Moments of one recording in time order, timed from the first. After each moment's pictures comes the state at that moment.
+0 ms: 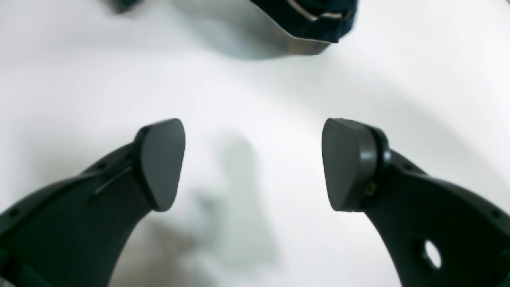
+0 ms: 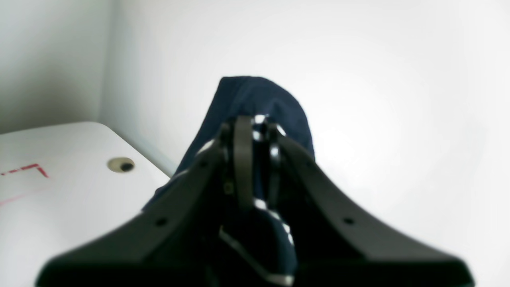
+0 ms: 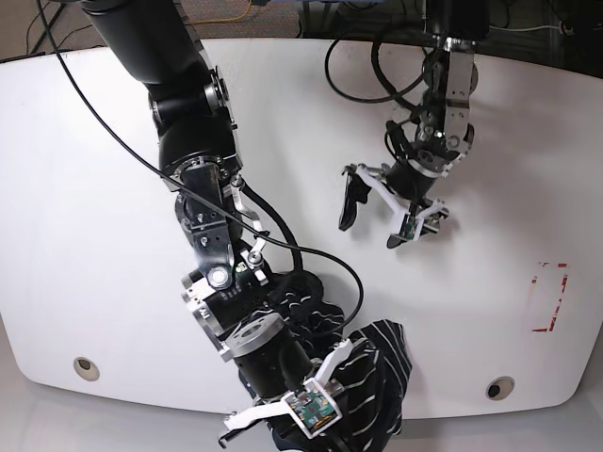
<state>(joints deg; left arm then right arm) 1.4 -1.7 1.9 86.0 -6.3 -21.5 18.0 34.4 -3.4 -15.9 100.9 -7.0 19.6 -25.4</state>
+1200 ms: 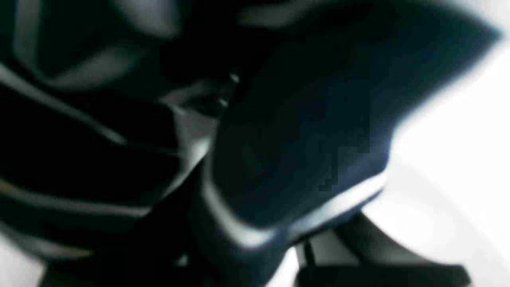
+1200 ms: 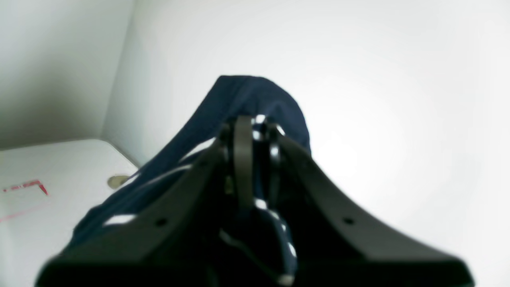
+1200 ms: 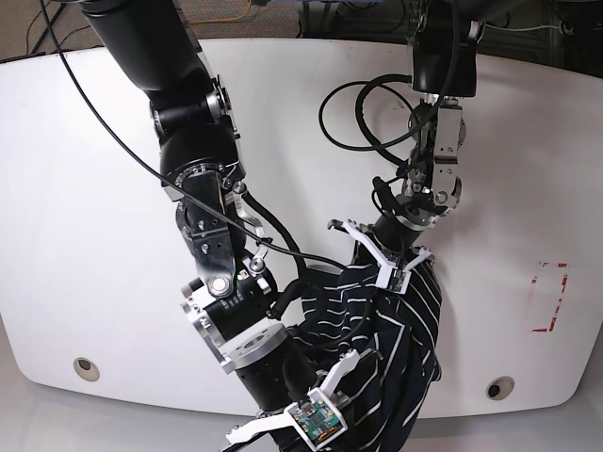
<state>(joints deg) -8.6 1.2 2.1 78.3 -6.5 -21.9 19.9 36.5 -4.0 -15.9 100.3 -7.0 19.7 -25.5</state>
